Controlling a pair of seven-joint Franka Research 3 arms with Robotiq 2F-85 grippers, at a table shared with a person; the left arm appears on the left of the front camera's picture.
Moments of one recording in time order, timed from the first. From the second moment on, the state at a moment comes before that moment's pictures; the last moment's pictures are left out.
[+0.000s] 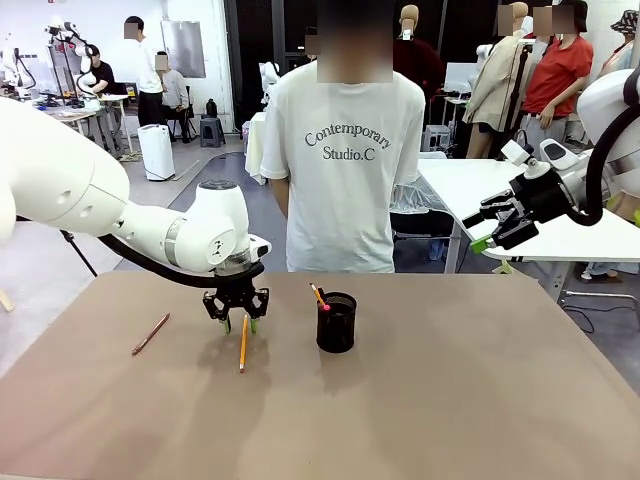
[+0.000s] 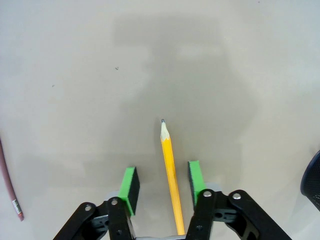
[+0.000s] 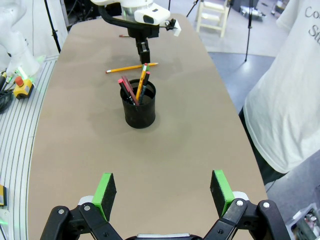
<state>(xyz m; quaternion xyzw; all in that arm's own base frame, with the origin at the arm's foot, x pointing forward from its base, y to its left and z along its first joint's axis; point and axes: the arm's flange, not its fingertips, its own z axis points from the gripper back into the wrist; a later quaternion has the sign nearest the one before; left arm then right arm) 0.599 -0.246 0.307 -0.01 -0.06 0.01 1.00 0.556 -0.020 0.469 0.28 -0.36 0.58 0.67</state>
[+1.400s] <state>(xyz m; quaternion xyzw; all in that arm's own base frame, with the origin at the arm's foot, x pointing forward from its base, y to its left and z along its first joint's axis) 0.572 -0.209 0.365 -0.26 -0.07 -0.10 0.96 0.556 -0.020 0.469 0.28 -0.36 0.58 0.67</state>
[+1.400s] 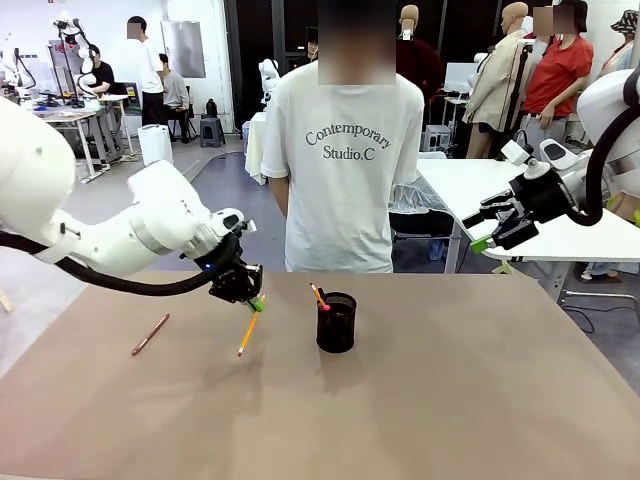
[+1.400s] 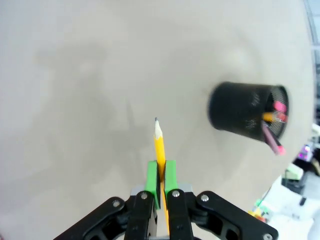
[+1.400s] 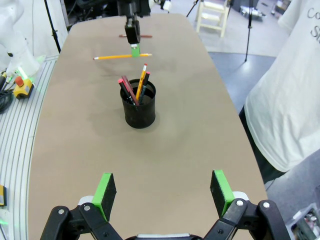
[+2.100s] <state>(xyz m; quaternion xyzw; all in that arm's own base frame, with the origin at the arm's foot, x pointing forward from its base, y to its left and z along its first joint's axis) 0.530 -0.226 0.421 -0.33 -0.34 -0.36 0.81 0.556 -0.020 0.469 0.28 -0.36 0.58 0.67</state>
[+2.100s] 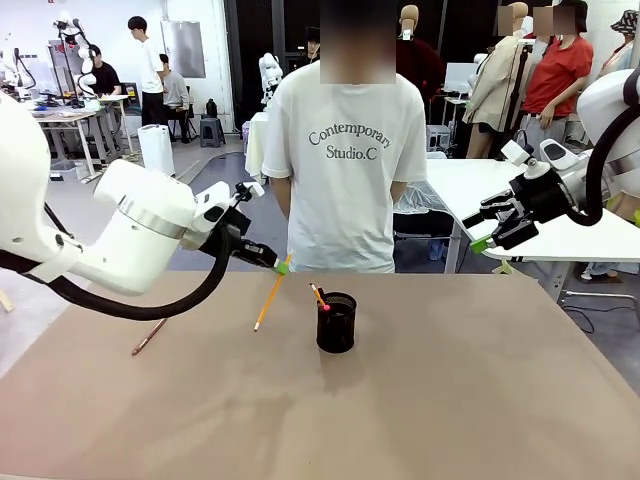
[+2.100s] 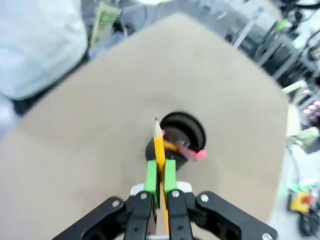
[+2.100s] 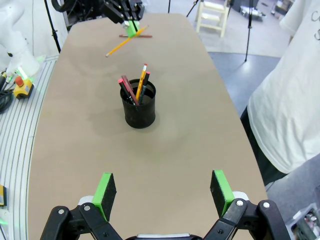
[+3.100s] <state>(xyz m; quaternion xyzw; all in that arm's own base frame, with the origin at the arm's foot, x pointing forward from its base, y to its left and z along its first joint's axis) 0.527 -0.227 0.418 -0.33 -0.34 -0.36 0.80 0.557 -0.020 0.469 0.28 -0.36 0.58 0.67</state>
